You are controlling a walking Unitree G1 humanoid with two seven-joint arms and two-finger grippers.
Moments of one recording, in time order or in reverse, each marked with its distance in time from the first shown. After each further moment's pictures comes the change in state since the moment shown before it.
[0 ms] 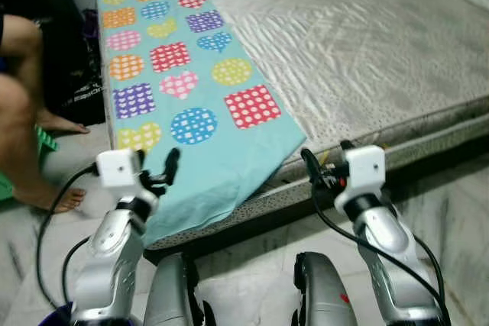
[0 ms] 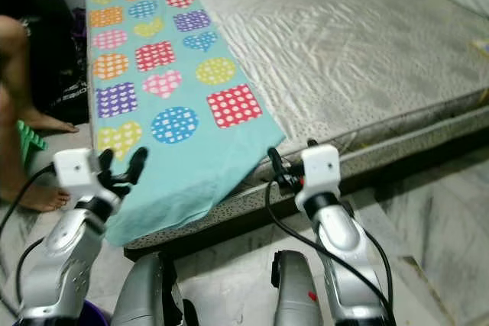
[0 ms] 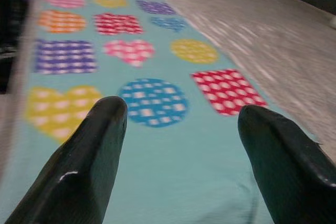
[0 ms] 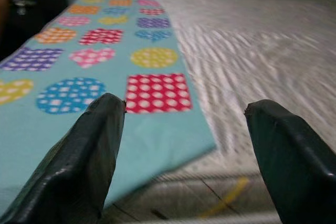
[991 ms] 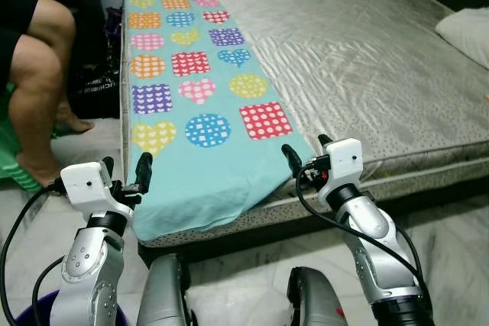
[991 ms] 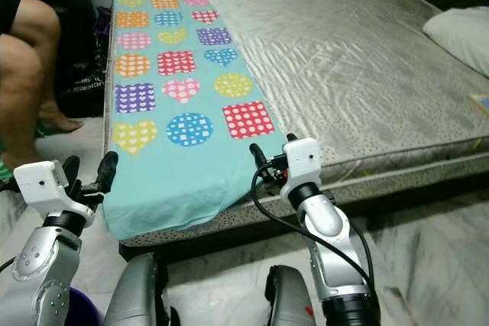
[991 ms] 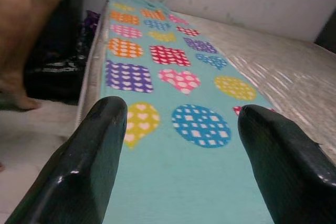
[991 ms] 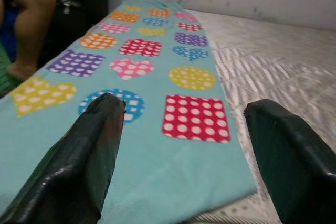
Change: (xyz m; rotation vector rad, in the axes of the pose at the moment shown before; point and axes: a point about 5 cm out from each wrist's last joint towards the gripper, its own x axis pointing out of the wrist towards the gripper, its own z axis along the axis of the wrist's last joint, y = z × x) left arm -0.022 0.011 0.012 0.022 -0.067 0.072; right arm 0.017 0.009 -0.006 0.026 0.004 0.062
